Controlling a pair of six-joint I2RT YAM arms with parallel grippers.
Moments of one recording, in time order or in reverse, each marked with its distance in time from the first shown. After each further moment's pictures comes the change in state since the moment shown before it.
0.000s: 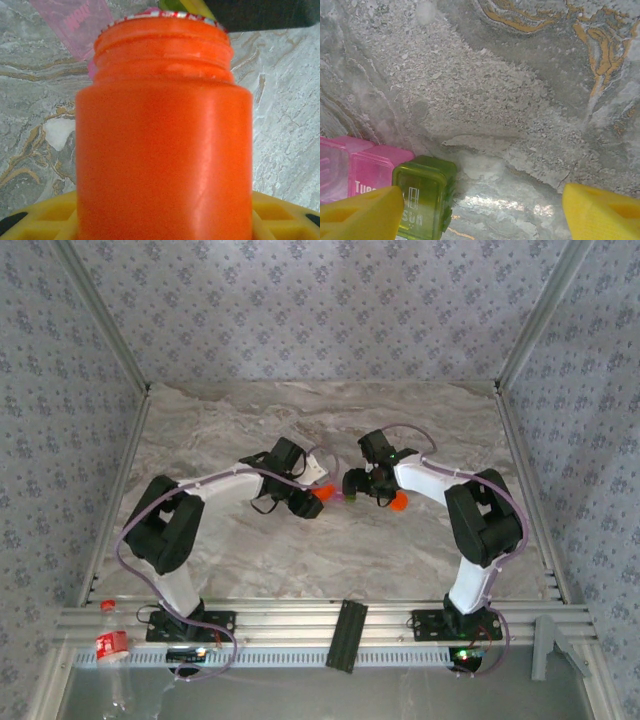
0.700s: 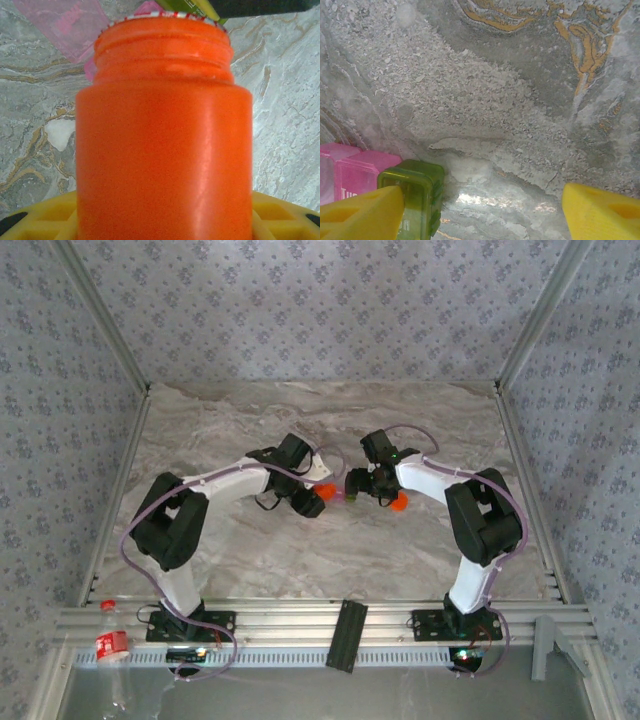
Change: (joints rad) left arm -0.024 0.039 0.093 -0.116 -0.055 0.041; right arm -0.015 0.005 -0.005 0.000 0.000 0.018
